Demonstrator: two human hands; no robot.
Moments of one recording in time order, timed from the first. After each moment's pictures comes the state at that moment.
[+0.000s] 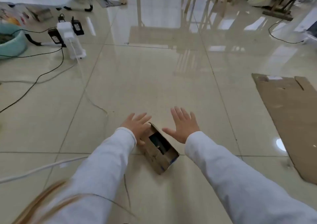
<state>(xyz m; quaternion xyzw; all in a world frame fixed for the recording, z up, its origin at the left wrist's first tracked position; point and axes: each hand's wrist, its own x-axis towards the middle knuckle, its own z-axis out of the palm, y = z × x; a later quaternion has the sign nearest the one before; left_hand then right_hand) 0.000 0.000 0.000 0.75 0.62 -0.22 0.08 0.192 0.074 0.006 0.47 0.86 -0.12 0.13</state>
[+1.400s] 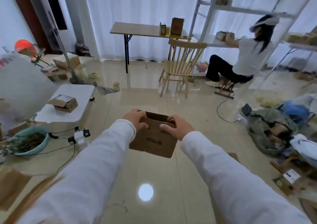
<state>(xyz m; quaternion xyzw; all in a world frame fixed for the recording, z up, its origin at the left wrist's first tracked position) 0.017 0.184 0.740 0.63 0.74 0.14 0.19 0.215 0.229 0.742 0.54 0.78 -0.32 -0.09</state>
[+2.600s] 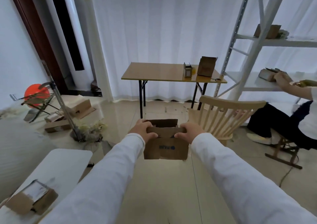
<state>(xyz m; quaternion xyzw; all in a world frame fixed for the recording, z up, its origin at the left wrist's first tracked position) -0.277 0.841 0.763 0.53 0.79 0.25 0.18 -0.090 0.932 0.779 0.48 0.85 -0.23 -0.04</state>
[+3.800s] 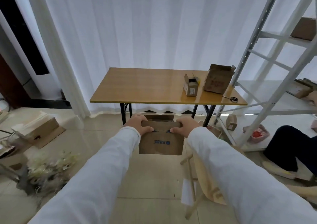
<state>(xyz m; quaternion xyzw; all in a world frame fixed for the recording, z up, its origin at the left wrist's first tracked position) -0.527 1.400 0.751 0.57 0.78 0.20 0.19 -0.321 1.471 0.780 0.50 0.83 -0.26 -0.01</state>
